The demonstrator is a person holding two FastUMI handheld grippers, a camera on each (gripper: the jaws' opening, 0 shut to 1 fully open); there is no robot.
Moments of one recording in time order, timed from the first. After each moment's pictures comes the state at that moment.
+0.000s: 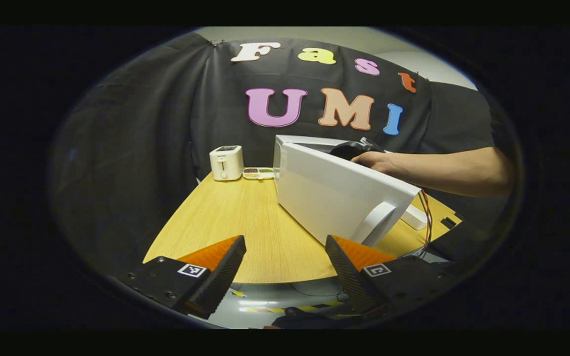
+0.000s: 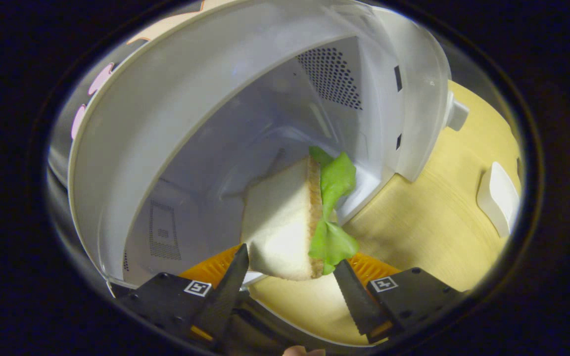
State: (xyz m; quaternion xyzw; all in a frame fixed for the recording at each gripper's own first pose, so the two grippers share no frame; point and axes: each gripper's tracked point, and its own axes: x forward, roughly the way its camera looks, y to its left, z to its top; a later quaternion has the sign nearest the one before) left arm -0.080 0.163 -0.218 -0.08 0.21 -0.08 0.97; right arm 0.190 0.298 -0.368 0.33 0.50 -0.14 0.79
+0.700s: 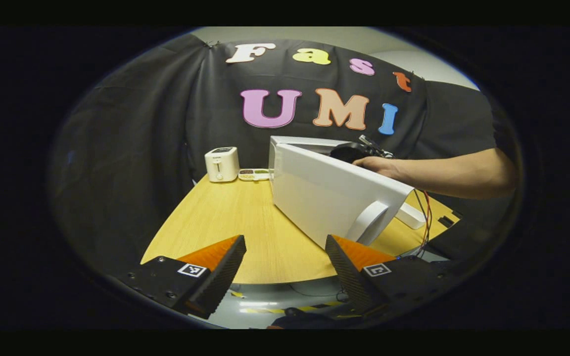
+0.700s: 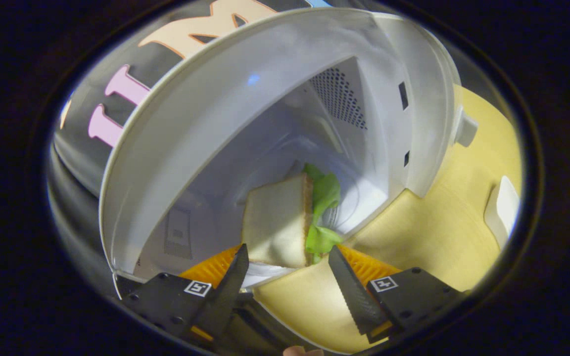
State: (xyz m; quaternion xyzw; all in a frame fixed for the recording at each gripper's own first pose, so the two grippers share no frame) left arm -0.076 0.146 -0.212 -0.08 0.20 -0.10 0.97; right arm 0.200 0.288 -0.354 0.33 0.45 -0.08 0.83
